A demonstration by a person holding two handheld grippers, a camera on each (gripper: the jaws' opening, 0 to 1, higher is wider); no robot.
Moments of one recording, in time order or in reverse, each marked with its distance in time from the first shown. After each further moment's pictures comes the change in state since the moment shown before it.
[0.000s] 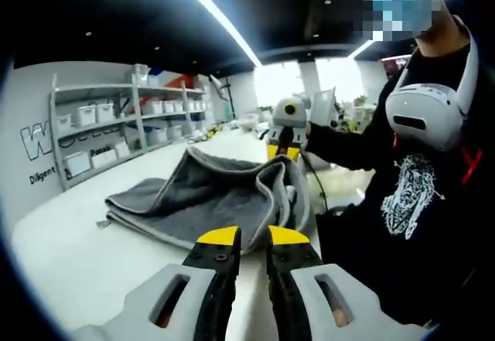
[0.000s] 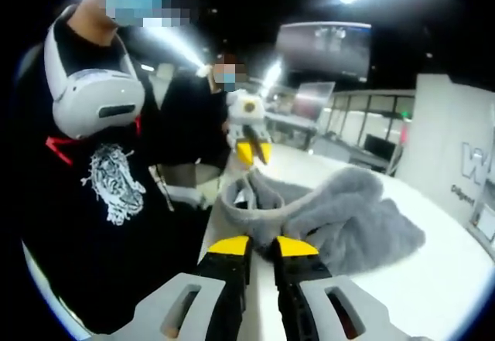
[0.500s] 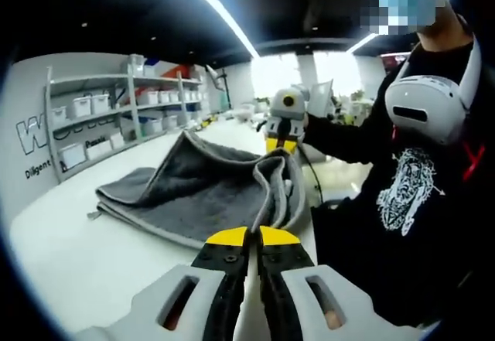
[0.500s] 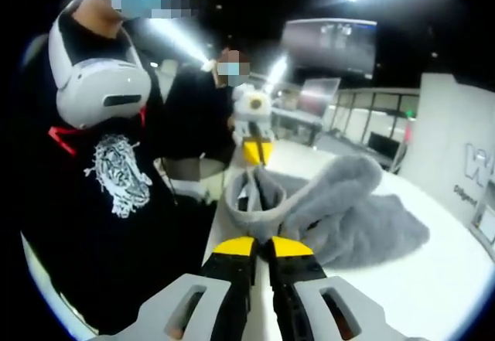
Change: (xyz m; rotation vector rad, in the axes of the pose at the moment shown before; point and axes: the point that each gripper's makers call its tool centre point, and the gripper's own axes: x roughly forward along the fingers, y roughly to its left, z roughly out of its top) left arm 0.008 -0.009 -0.010 -0.018 0.051 -0.029; right arm 0.001 0.007 -0.009 -0.003 0.024 0.020
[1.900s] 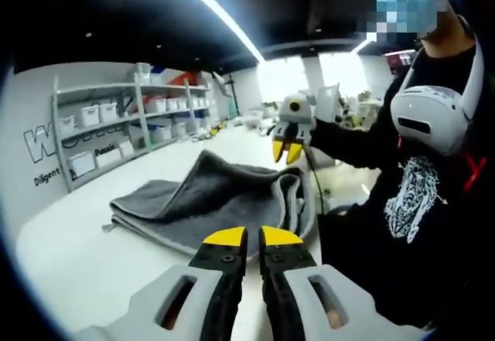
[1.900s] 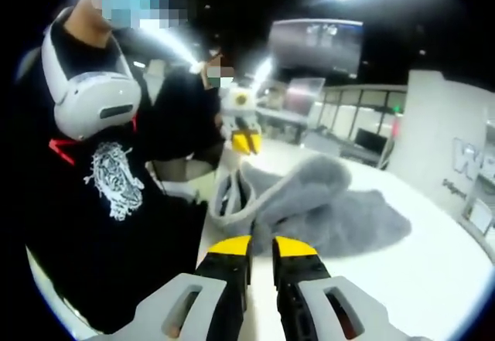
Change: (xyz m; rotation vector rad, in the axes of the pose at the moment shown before) left arm -0.008 0.008 0.021 0.027 -0.031 0.061; right arm -0.027 -0.013 0.005 0.024 0.005 -0.075
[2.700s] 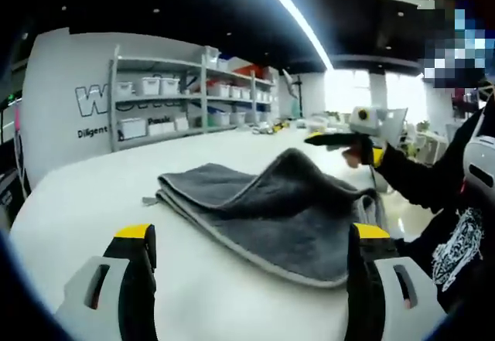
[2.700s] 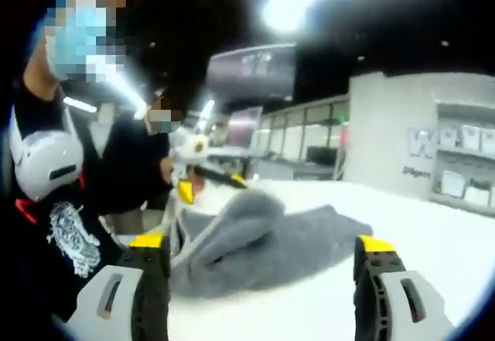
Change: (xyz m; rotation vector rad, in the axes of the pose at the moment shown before) left arm 0.011 0.087 -0.017 -0.245 0.026 0.350; right arm -0.012 -0.073 0.027 0.213 -0.233 -0.290
